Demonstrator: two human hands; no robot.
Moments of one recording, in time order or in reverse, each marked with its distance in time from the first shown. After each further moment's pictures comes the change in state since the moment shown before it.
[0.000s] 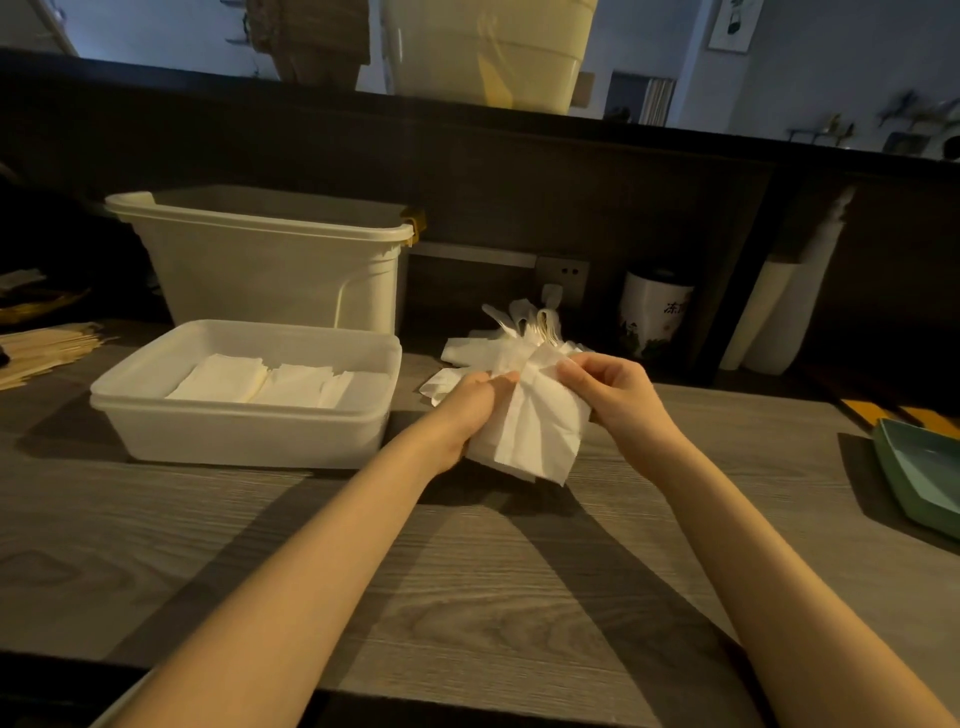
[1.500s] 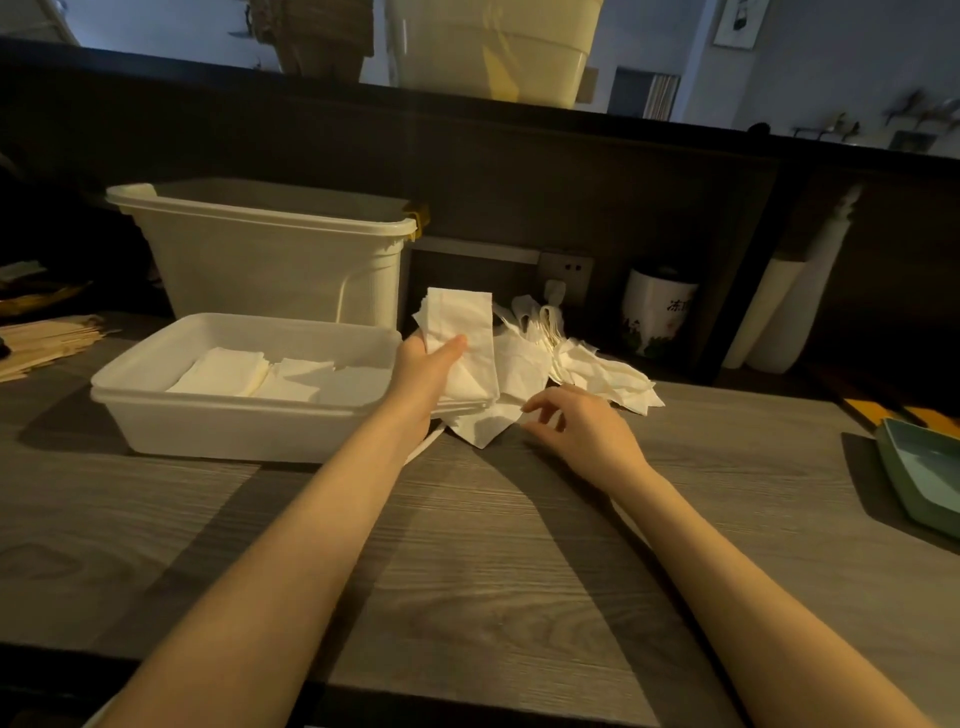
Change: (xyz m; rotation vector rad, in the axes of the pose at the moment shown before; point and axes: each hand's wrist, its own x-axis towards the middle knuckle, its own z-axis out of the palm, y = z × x) left_hand 0.011 0.010 -0.031 -0.158 0.359 0.195; right_hand 0.009 0.040 0.014 -0.878 -0.088 -0.134
